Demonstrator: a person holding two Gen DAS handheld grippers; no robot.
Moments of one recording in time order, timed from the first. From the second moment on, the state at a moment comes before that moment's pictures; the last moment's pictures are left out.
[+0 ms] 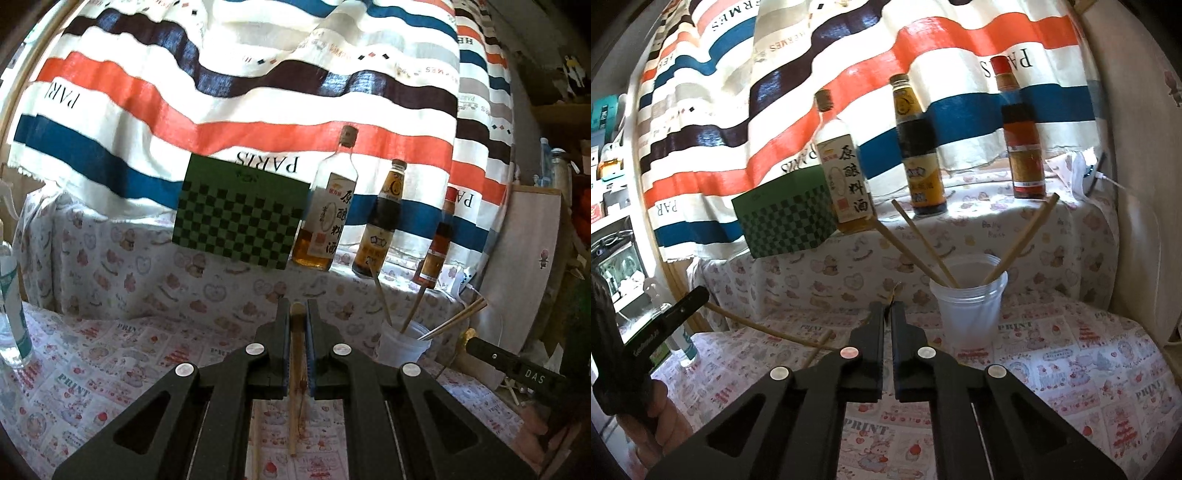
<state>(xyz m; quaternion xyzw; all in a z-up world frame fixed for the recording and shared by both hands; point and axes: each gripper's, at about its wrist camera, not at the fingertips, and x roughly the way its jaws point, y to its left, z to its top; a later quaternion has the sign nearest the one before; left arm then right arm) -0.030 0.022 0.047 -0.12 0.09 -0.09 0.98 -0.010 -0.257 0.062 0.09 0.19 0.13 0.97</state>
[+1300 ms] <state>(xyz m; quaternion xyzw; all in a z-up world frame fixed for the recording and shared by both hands) 0.006 -0.058 0.157 -0.14 0.03 -0.18 0.97 0.025 -0.310 0.149 0.17 0.13 0.22 0.95</state>
